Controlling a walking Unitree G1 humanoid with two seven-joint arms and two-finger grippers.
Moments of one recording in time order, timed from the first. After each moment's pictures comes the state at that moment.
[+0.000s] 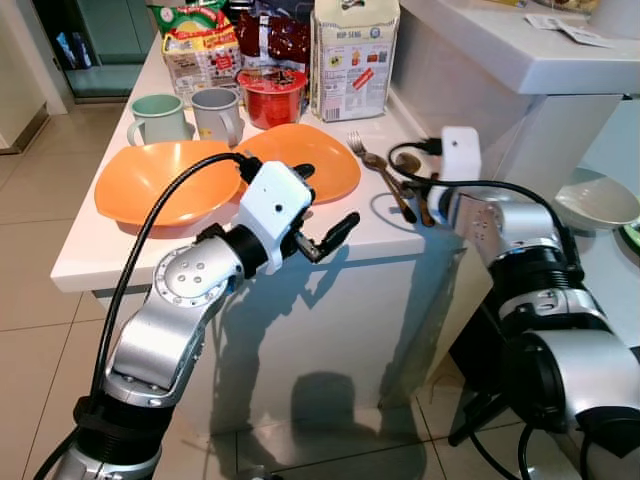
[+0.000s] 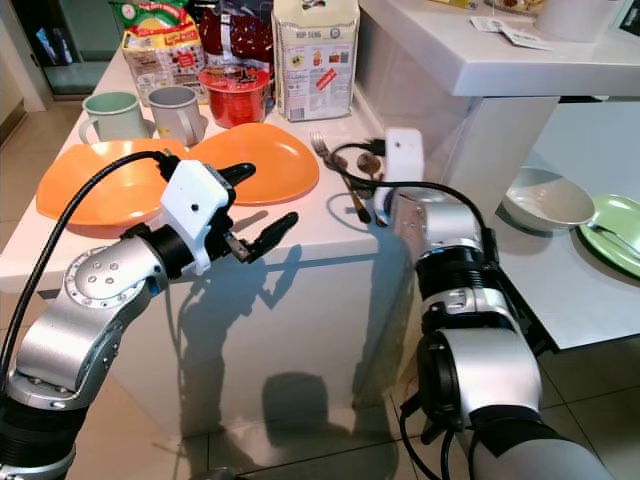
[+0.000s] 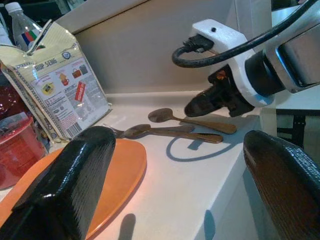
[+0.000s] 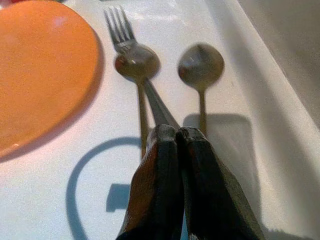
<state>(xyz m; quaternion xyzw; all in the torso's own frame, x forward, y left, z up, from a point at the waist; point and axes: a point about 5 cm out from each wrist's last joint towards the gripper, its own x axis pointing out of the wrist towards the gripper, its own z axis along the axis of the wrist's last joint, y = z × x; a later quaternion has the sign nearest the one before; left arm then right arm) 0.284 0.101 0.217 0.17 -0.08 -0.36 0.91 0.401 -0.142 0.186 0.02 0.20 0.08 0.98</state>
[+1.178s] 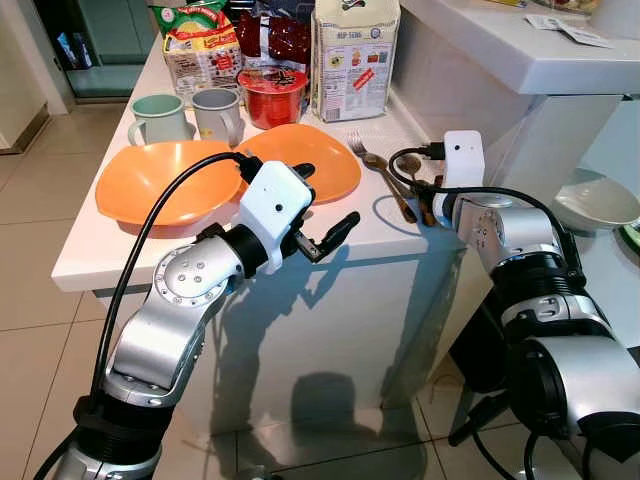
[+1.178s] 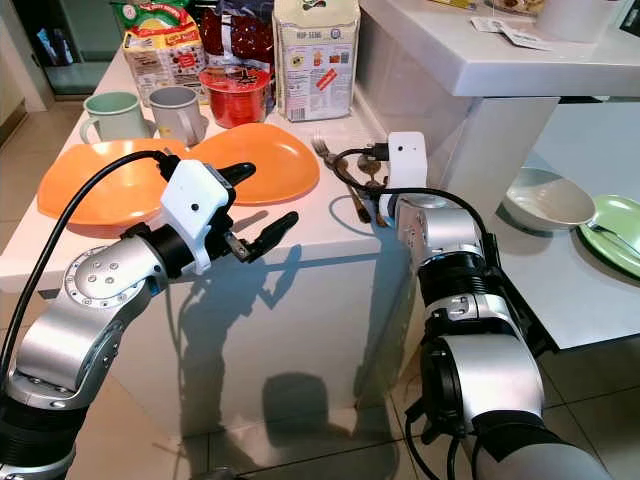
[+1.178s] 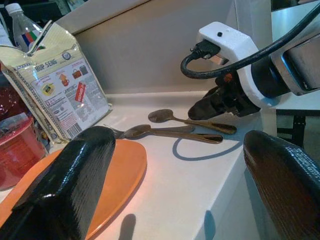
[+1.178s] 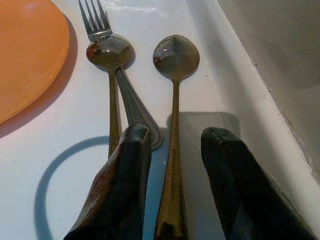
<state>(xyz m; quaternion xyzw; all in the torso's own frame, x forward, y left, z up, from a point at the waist) 0.284 0.101 0.218 0.17 -0.08 -0.36 0.91 0.398 -0.152 0.178 0.00 0.21 0.05 0.98</state>
